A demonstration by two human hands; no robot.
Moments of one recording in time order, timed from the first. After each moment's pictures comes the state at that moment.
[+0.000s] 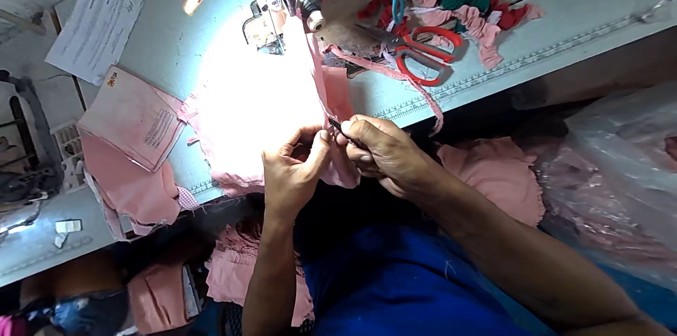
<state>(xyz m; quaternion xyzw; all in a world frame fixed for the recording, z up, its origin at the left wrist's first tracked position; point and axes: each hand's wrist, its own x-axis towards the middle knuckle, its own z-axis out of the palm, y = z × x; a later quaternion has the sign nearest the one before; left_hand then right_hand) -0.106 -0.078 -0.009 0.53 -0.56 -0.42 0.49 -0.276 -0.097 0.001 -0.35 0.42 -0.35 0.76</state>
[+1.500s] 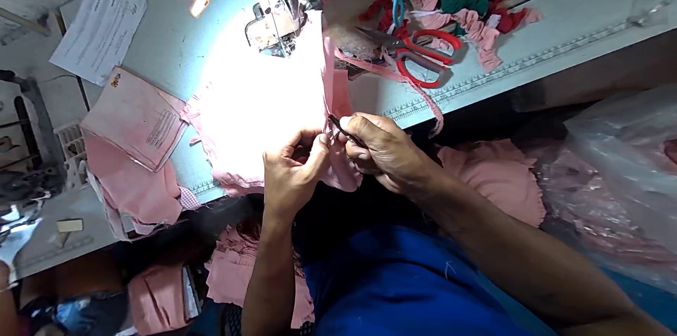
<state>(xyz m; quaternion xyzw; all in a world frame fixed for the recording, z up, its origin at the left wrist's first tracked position) -0.101 -0.076 -0.012 0.53 -0.56 -0.42 0.48 -0.273 -0.103 -0.004 -0.35 0.42 -0.36 0.75</state>
